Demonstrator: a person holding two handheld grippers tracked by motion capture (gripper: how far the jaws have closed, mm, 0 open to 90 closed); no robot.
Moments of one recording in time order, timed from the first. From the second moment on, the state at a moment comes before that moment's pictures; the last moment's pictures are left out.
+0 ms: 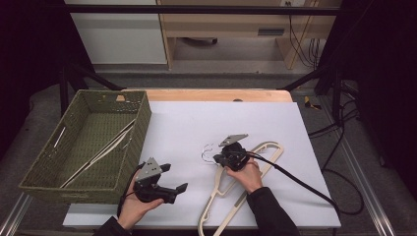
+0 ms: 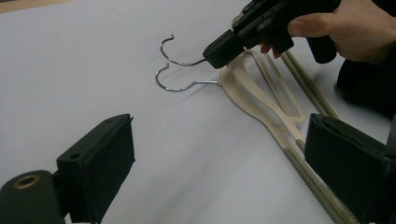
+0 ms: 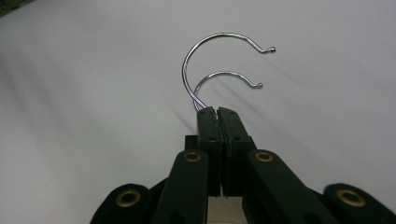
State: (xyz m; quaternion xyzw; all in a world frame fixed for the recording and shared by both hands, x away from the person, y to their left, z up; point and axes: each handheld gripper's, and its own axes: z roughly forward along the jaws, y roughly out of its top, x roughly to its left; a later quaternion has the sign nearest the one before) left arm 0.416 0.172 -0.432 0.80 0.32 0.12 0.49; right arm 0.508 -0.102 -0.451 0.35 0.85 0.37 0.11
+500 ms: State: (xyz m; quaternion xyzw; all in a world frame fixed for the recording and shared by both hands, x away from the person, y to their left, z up) left arm 0.445 0.109 -0.430 0.81 0.31 0.07 0.49; right arm 0.493 -0.118 -0.429 0.33 0.84 0.41 0.11
